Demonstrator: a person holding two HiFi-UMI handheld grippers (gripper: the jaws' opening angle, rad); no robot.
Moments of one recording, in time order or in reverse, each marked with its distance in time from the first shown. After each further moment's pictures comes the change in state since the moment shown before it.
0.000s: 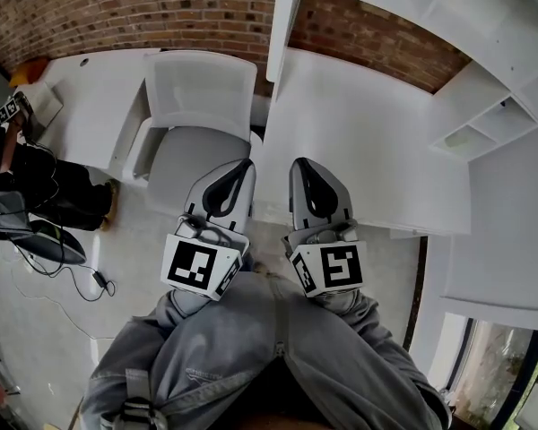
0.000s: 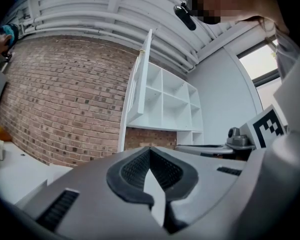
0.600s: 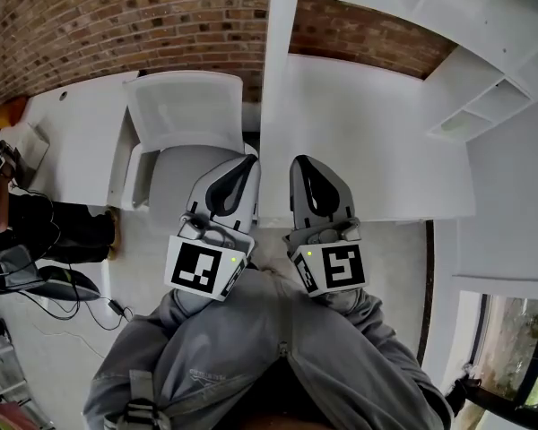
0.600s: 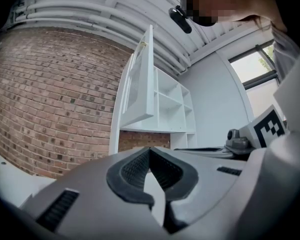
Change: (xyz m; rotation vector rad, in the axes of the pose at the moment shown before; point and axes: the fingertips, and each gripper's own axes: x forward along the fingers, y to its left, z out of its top) left arm 0.055 0.030 0.016 0.032 -0.016 -0.142; right arm 0.051 -0.021 0.005 -0.004 -0.010 -0.122
